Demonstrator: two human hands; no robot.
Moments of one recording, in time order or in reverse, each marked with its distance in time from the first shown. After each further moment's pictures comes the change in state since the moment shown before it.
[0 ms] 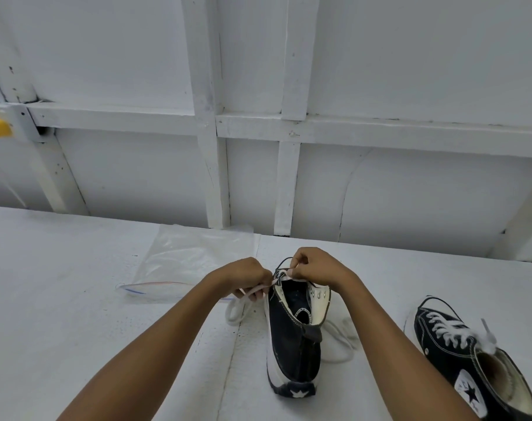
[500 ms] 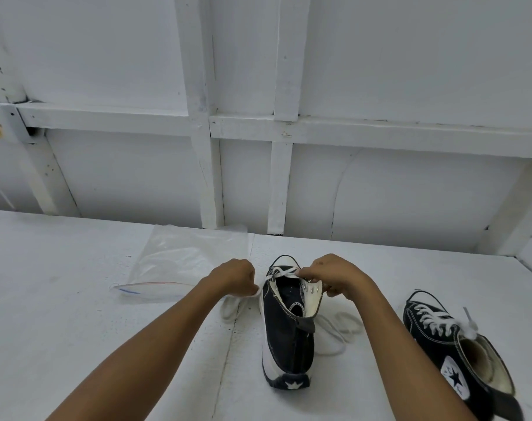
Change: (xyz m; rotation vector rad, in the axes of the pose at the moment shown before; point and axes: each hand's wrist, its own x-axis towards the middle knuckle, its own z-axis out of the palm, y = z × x) left_hand 0.023 -0.023 0.005 0.591 0.189 0.129; right_hand -0.037 0.007 -0.019 0.195 -0.015 0.261
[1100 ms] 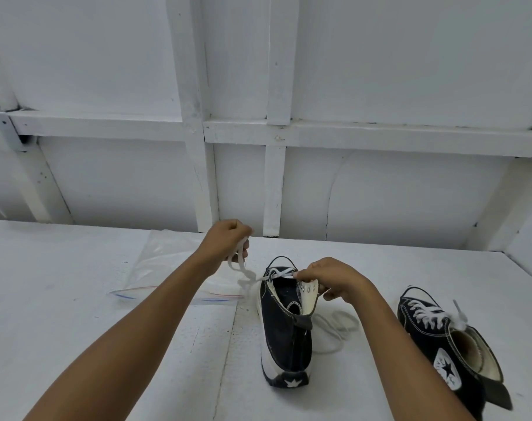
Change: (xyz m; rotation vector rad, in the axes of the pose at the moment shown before) left_hand -0.022 0.010 -0.061 -1.070 0.295 0.042; right_hand -0.016 0.000 0.001 0.059 -0.029 0.008
